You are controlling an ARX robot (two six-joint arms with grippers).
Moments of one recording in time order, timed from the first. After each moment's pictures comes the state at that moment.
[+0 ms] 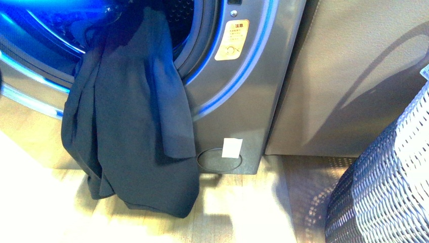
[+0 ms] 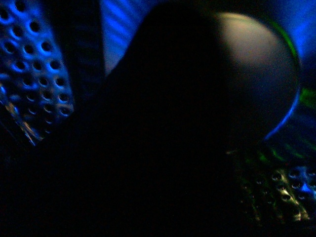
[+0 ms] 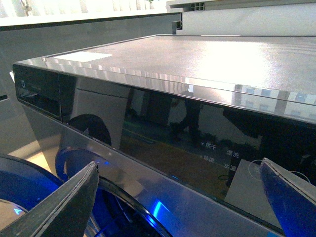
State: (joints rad) left arm -0.09 3.01 2.85 0.31 -0.29 0.10; right arm 0.57 1.50 1.72 -0.17 -0.10 0.04
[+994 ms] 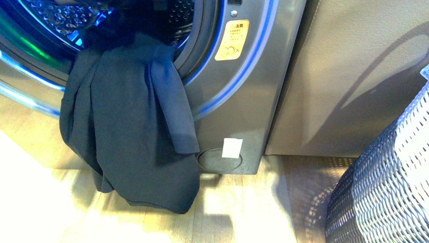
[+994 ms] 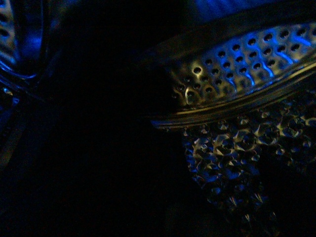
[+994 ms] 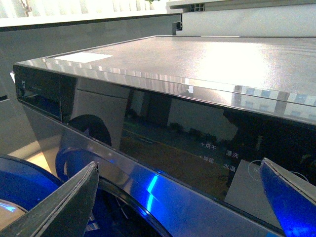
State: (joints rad) left arm -0.08 2.55 1.97 0.35 -0.08 0.04; right arm 0.57 1.49 1.72 -0.17 -0.10 0.04
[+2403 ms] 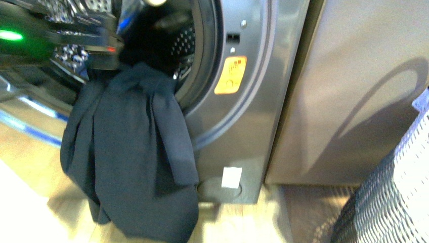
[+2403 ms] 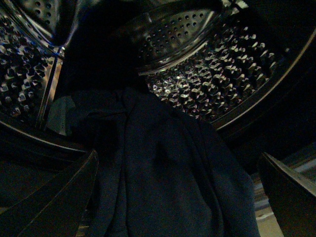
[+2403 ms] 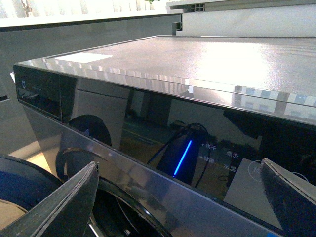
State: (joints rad) left arm -0.09 1.49 0.67 0.61 0.07 0.07; right arm 0.57 1.49 1.72 -0.17 -0.10 0.04
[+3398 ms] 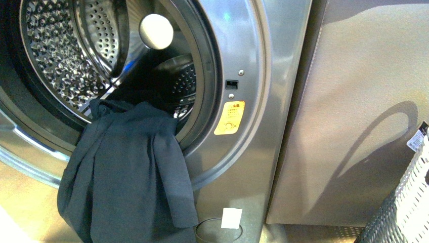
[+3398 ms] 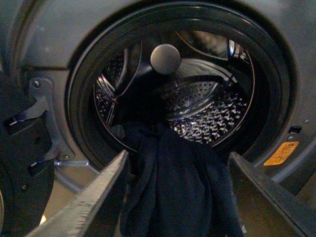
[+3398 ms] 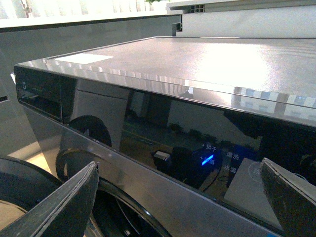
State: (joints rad) left arm 0.00 0.46 0.29 0.16 0.01 0.00; right arm 0.57 1.49 1.72 -0.17 -0.09 0.04
